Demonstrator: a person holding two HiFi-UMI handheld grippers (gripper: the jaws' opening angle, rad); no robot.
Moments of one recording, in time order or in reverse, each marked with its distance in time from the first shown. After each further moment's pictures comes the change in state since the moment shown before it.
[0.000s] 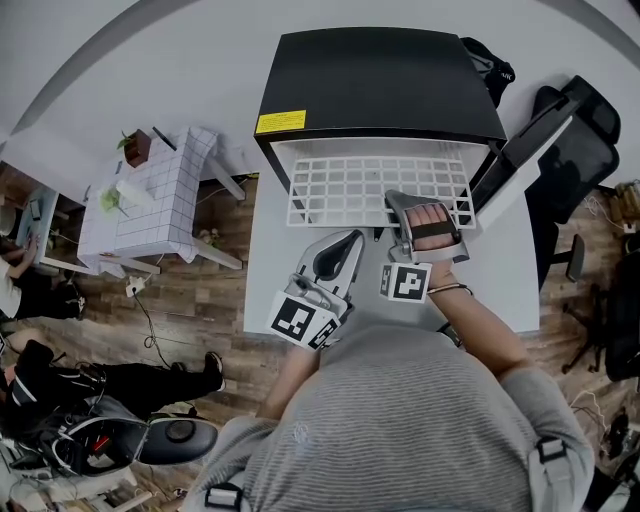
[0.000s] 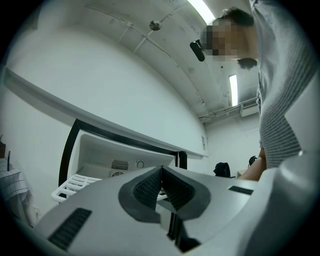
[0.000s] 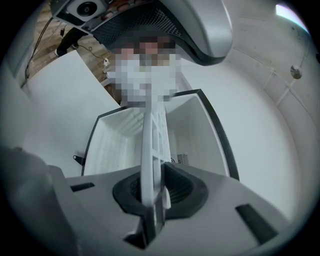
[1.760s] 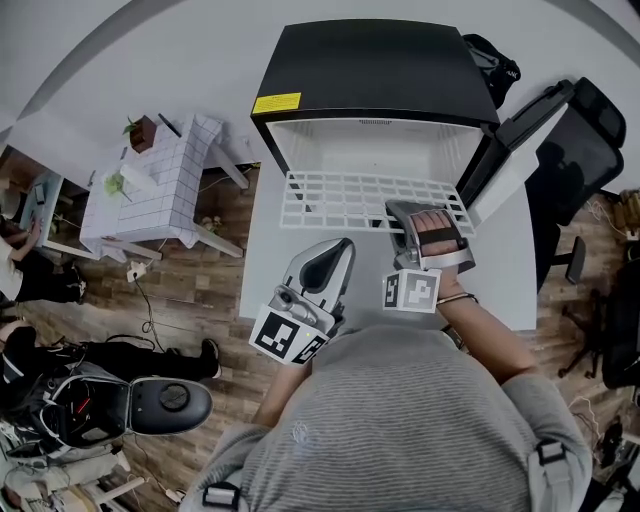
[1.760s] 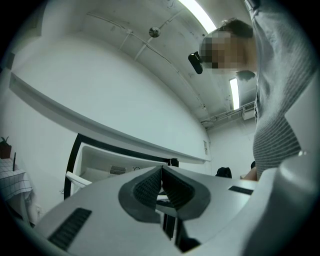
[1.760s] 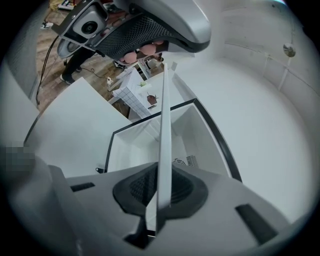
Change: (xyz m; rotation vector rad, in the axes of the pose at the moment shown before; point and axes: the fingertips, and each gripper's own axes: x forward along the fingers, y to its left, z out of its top) left arm -0.033 -0.035 0.028 -0.006 -0.053 0.036; right arm -0.051 0.000 0.008 0.127 -0.101 0.147
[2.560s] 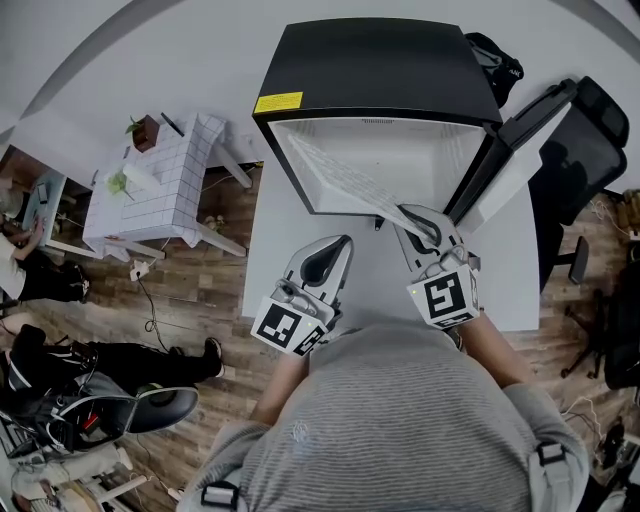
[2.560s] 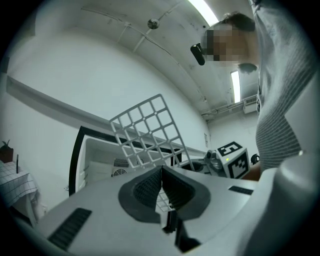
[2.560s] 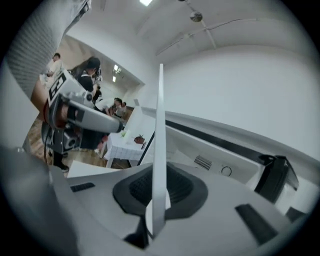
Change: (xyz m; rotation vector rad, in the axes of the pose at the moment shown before) left arm 0.001 0.015 -0.024 0.016 0.086 0.010; right arm -0.043 -0.038 0.008 0.735 -0.347 0.092
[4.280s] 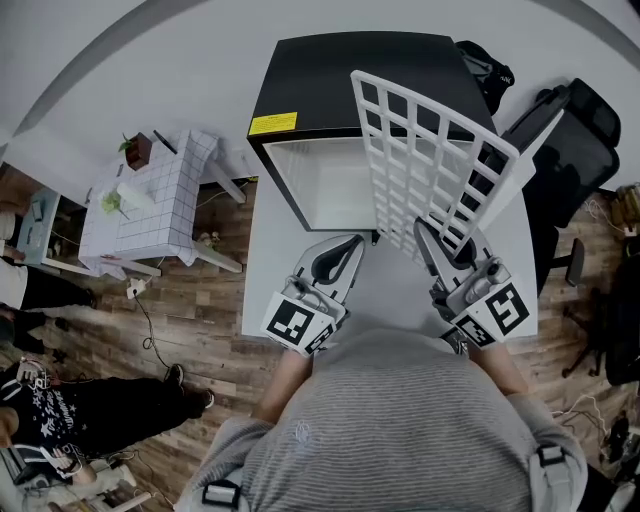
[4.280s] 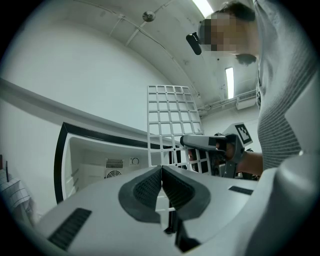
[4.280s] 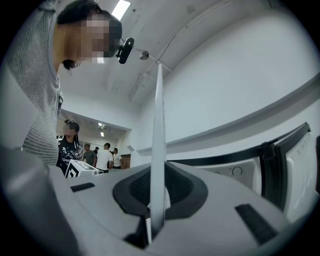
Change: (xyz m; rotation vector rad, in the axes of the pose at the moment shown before) left arm 0.033 0.009 -0.003 0.047 0.044 -0.087; right arm -0.043 -0.048 0.073 0.488 -0.381 0.030
